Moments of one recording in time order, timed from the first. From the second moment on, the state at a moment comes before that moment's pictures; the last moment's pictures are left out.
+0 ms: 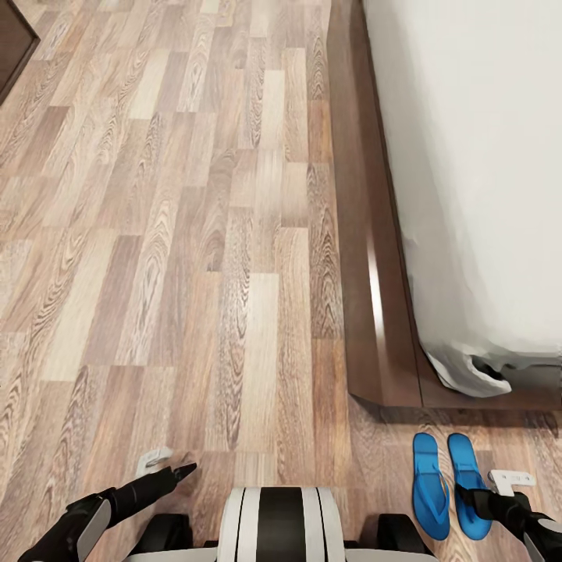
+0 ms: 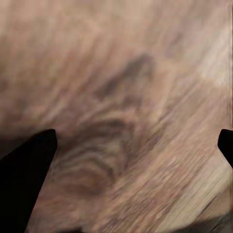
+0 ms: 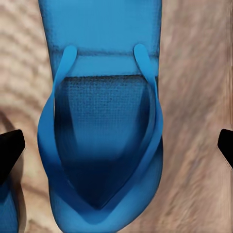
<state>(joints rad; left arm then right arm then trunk) -0.47 0.19 0.17 -0.48 0.28 0.32 -0.66 -0.33 -0.38 -0.18 -0.62 -0.04 0.10 0.23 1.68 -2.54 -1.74</state>
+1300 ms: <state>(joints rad) -0.47 0.19 0.17 -0.48 0.28 0.31 -0.65 -0.33 -0.38 -0.18 -0.62 -0.05 0.10 0.23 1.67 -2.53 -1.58</state>
